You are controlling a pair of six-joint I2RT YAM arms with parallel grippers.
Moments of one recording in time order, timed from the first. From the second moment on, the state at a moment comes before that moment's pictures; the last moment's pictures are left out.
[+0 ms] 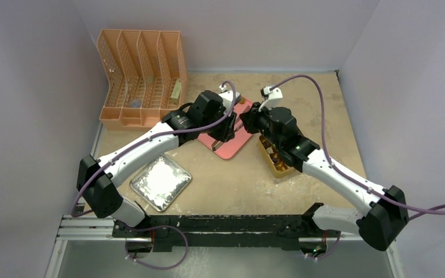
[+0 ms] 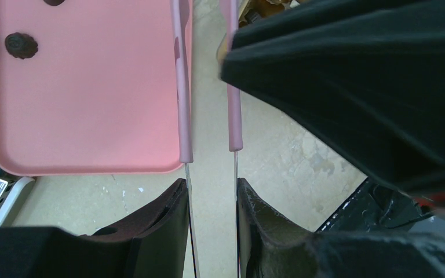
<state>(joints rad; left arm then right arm) -0.79 1.52 1.39 -0.58 0.07 -0.26 0.69 1.15 0.92 0.02 0.20 0.40</state>
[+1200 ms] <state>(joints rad) -0.73 1.91 1.69 -0.55 -0.10 -0.33 0.63 0.73 0.86 -0.27 0.27 0.41</state>
